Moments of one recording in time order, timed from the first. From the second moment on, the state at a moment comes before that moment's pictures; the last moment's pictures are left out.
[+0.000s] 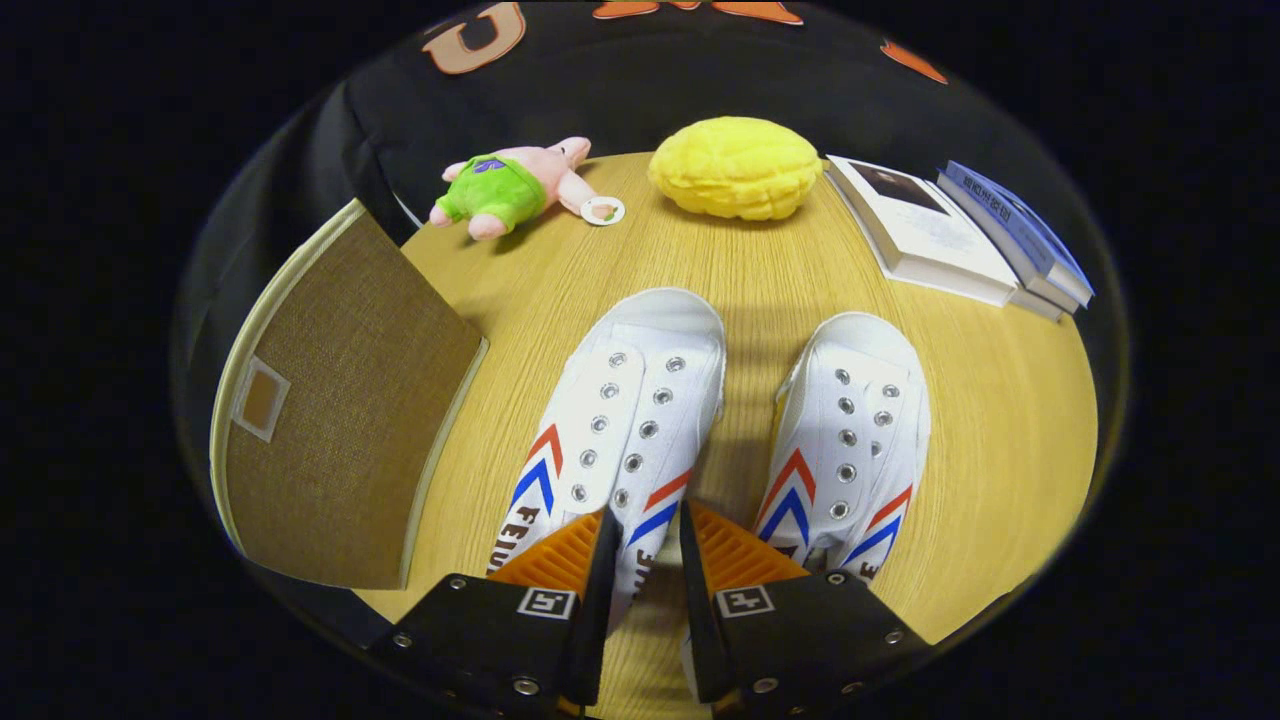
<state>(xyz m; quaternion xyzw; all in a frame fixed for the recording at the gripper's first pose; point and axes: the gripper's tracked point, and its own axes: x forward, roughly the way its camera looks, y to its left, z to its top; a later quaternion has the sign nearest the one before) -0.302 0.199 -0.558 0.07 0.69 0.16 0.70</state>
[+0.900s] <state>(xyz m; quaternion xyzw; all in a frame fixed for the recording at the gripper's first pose) -0.236 0.176 -0.496 0.22 0.64 0.14 0.72</state>
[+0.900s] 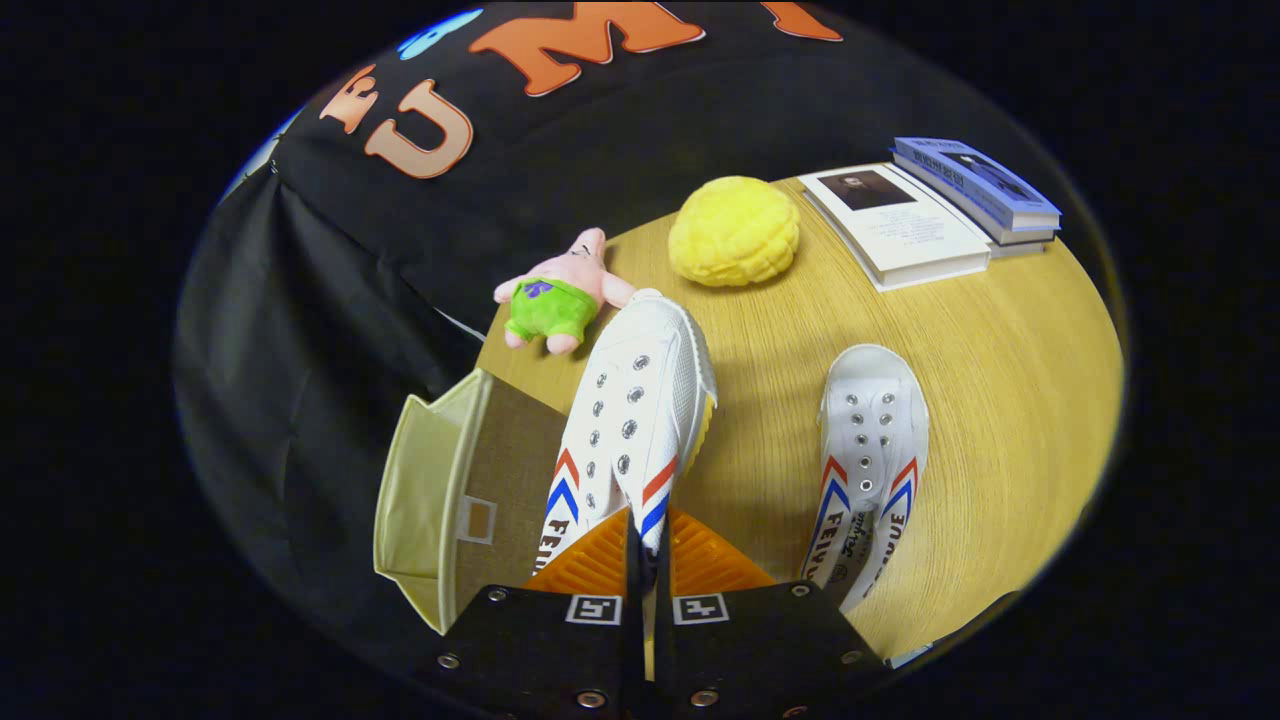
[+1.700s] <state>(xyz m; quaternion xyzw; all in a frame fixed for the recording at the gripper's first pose) -0.229 0.372 -0.425 0.16 0.59 0.33 0.72</state>
